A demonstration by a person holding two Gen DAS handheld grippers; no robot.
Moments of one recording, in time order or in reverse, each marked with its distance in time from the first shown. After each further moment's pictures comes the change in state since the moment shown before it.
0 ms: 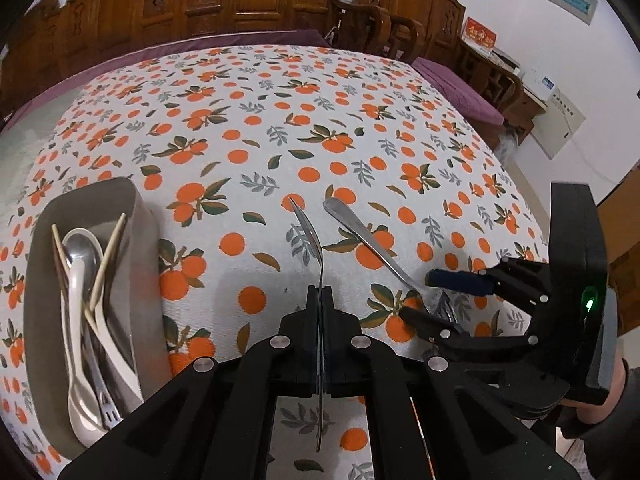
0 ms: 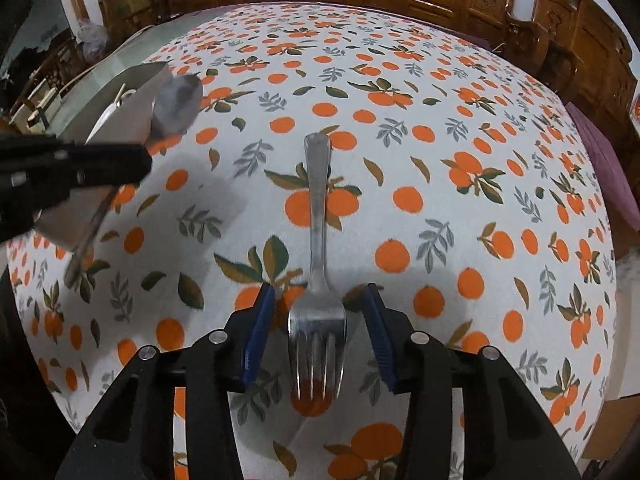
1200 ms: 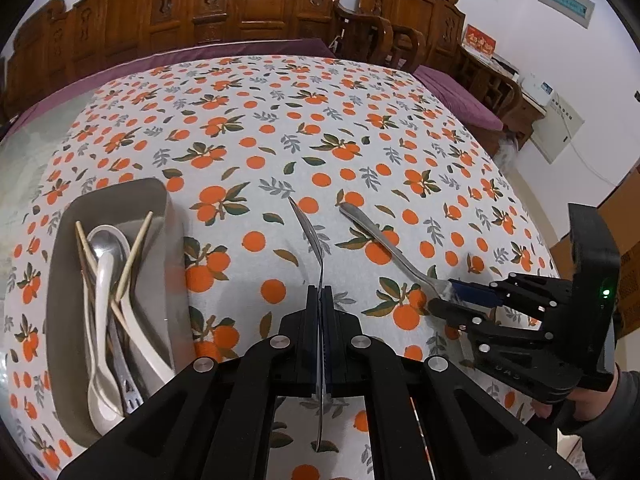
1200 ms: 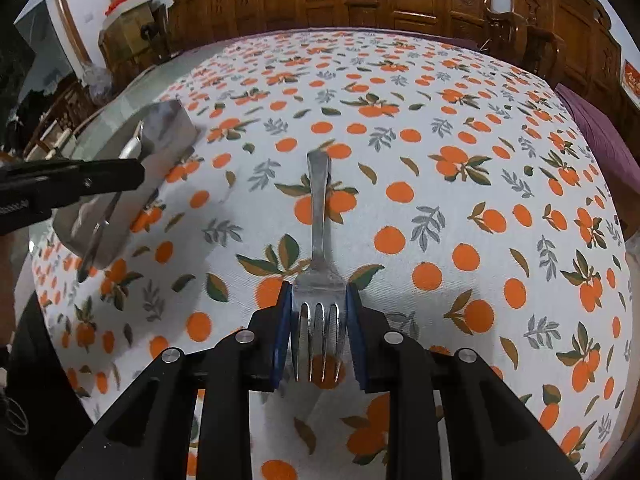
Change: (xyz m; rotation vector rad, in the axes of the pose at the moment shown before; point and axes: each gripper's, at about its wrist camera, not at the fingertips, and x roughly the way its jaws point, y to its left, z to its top) left arm -0.023 0.011 -0.008 -0.003 -0.028 0.010; right arm -0.029 -0.006 -0.016 0.117 -0.106 0.103
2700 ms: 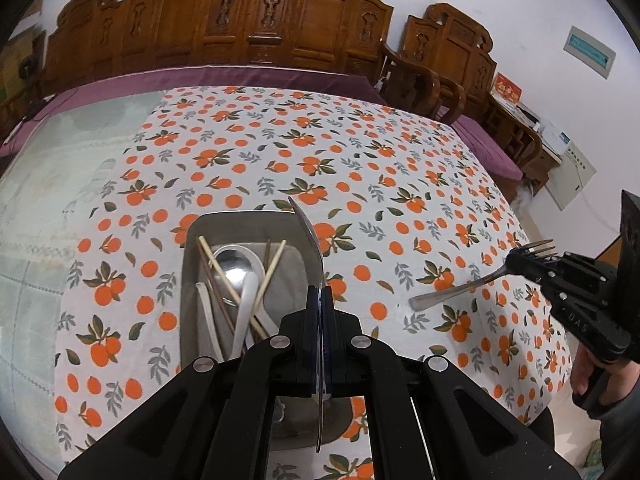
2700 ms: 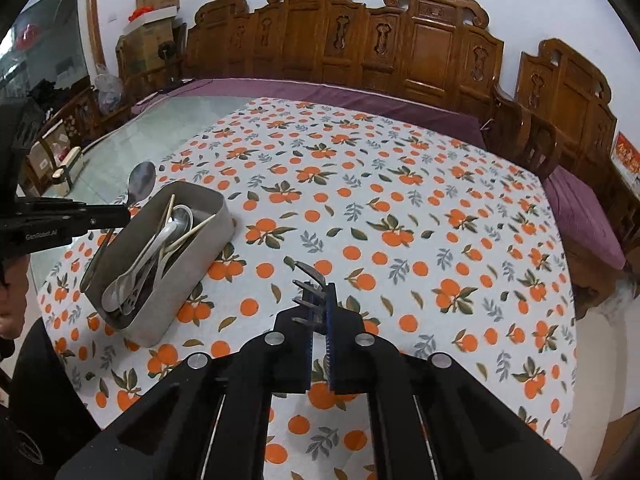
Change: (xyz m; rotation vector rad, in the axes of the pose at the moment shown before) left arm -0.069 0.101 0.005 -0.109 -0.095 0.031; right arm -0.057 0.061 0.077 -0.123 -0.155 -0.093
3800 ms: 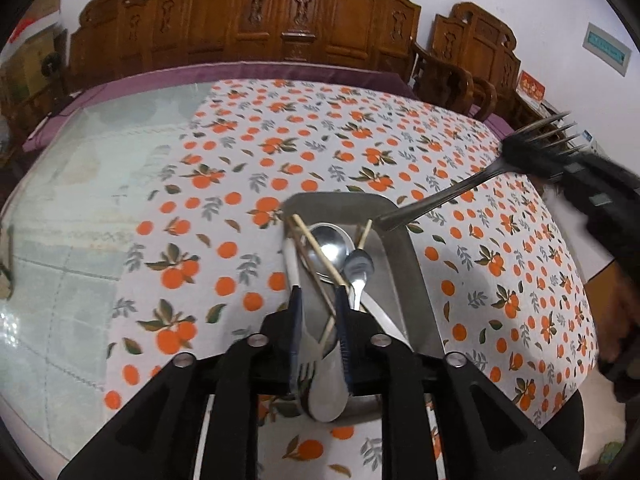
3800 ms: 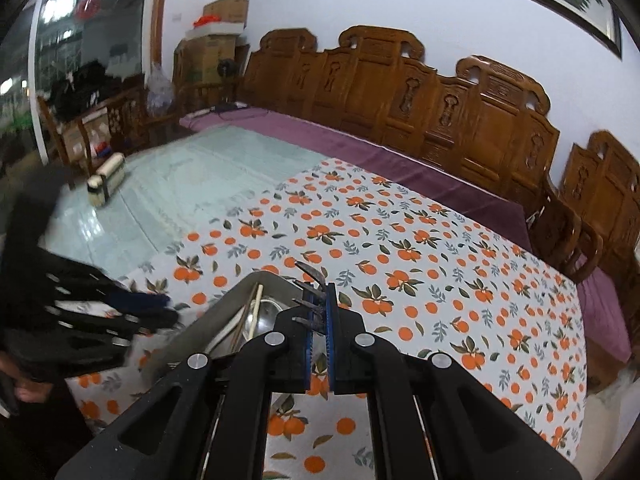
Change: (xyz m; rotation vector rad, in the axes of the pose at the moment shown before) left arm -0.024 0.066 -0.019 -0.007 -0.003 0.096; right arm 0.017 0.134 0.085 -0.213 -0.159 0.046
